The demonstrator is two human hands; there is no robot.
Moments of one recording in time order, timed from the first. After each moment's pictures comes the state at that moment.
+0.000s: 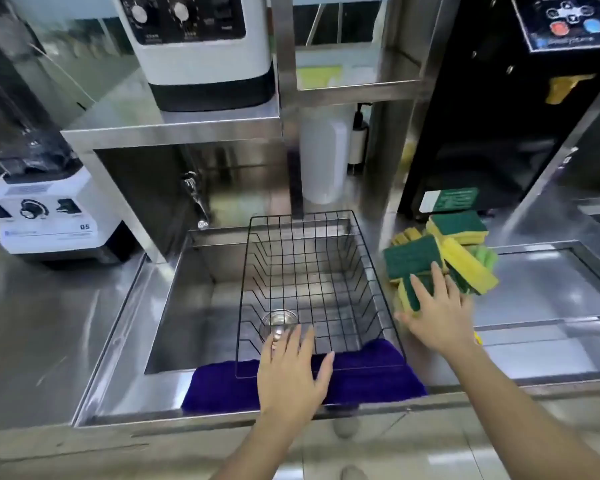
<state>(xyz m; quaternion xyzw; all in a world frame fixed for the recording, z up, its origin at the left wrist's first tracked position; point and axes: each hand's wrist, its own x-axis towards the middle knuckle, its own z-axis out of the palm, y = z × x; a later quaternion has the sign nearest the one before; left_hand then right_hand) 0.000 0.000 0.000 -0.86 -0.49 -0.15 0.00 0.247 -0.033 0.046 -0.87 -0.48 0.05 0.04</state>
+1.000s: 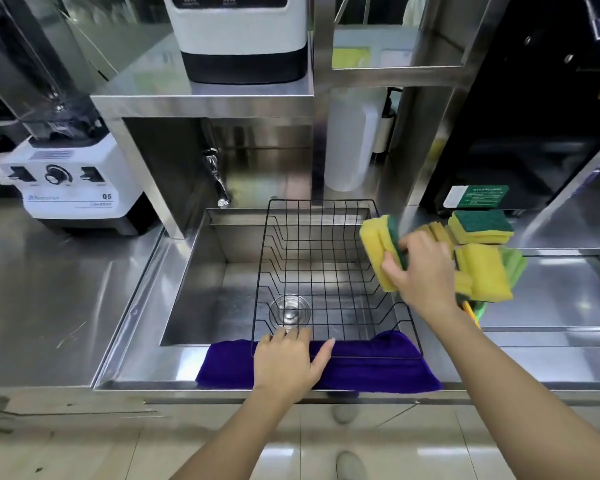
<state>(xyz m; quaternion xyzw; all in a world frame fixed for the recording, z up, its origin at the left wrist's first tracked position) -0.023 0.013 0.004 -0.86 -0.48 -0.18 0.04 0.195 0.017 0.105 -0.78 -0.56 -0.05 0.27</state>
